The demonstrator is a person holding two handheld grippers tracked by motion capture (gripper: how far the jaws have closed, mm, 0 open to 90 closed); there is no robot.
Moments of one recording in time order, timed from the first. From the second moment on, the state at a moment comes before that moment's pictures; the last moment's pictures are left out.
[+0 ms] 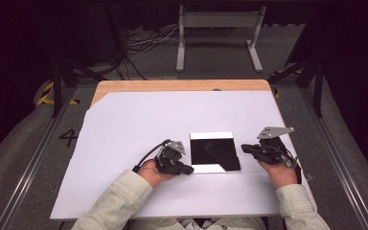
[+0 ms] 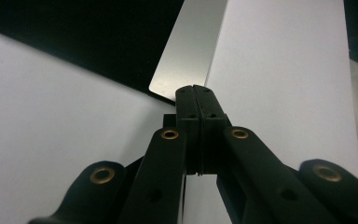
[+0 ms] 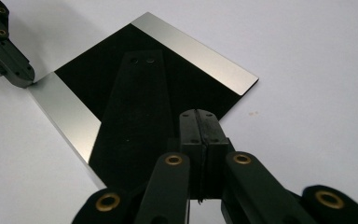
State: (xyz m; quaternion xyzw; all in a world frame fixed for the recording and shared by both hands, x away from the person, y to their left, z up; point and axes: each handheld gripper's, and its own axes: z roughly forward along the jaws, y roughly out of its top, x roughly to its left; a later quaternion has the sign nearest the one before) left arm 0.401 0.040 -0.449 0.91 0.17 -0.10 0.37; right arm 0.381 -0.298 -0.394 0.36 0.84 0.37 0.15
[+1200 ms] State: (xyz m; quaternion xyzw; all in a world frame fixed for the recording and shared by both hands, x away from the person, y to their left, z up) left arm 0.402 0.106 -0.413 0.85 0.21 0.04 0.47; right arm 0.369 -0.298 -0.386 0.33 0.85 0.39 0.14
